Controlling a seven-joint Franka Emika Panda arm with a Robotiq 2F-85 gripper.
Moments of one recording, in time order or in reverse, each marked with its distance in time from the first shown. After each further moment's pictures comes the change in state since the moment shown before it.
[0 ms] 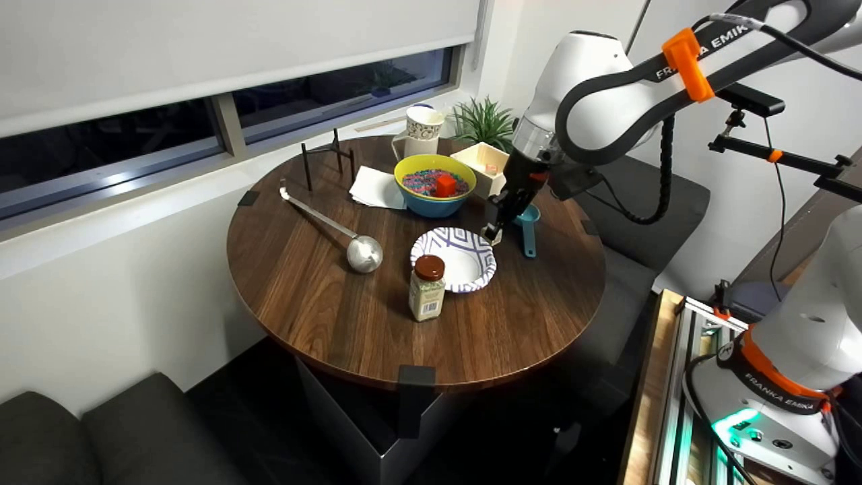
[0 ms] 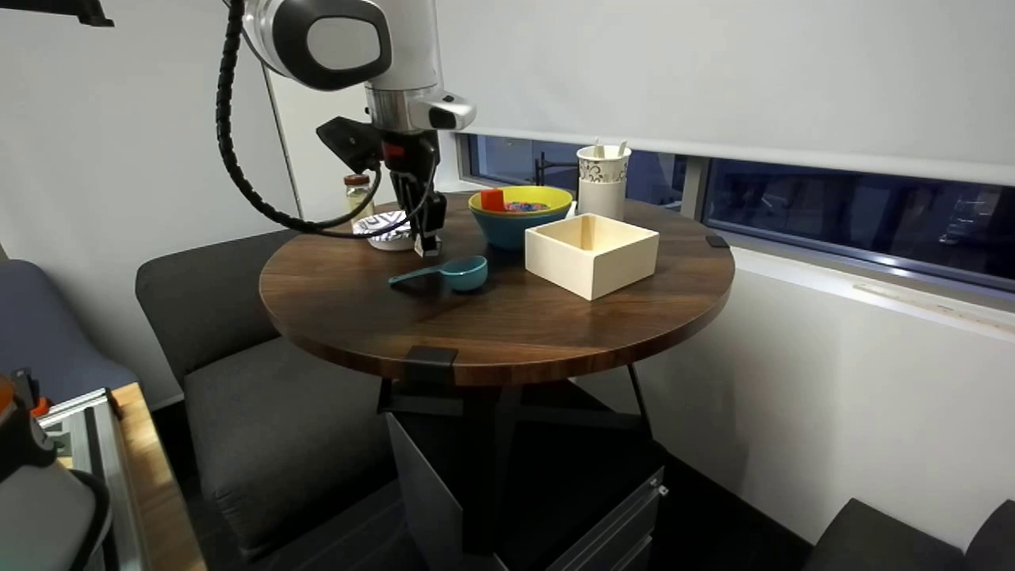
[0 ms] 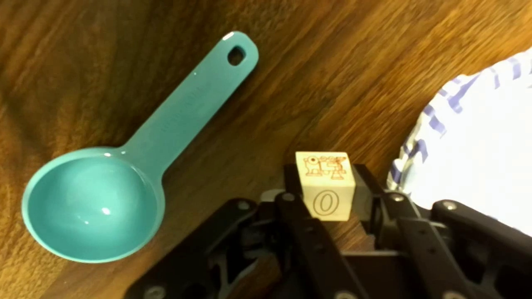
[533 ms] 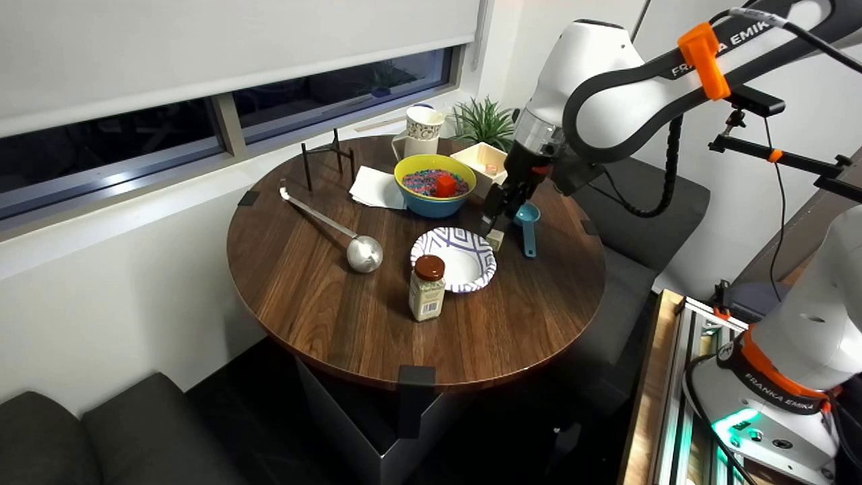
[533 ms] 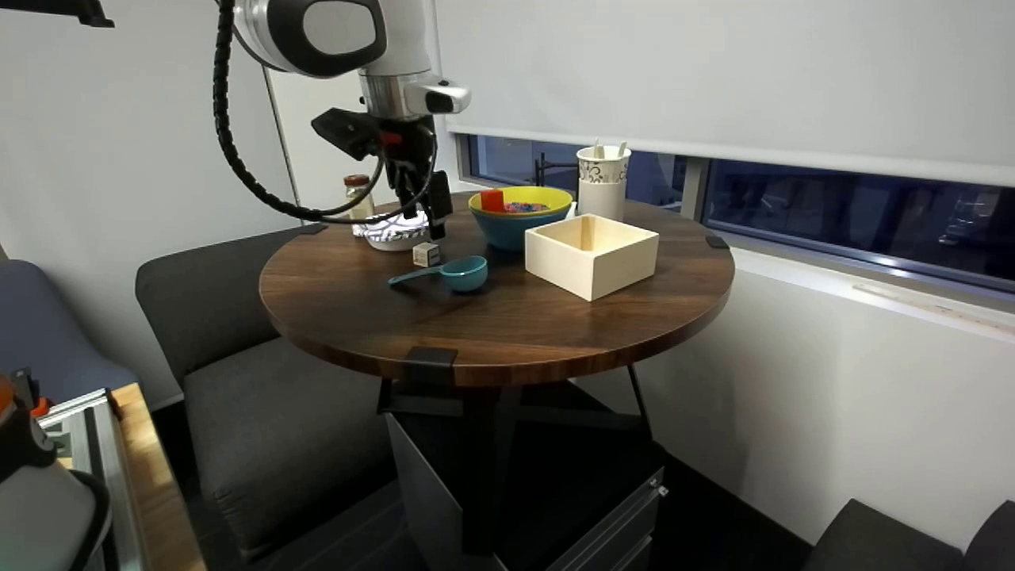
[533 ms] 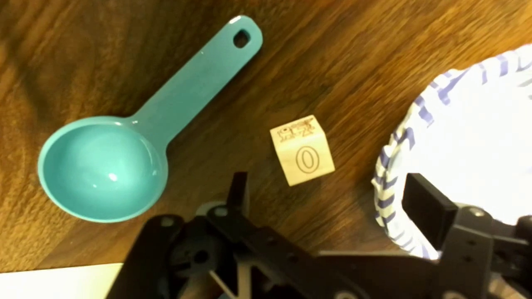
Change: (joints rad) arm 0.002 -0.036 0.007 0.001 -0.064 -0.006 0.013
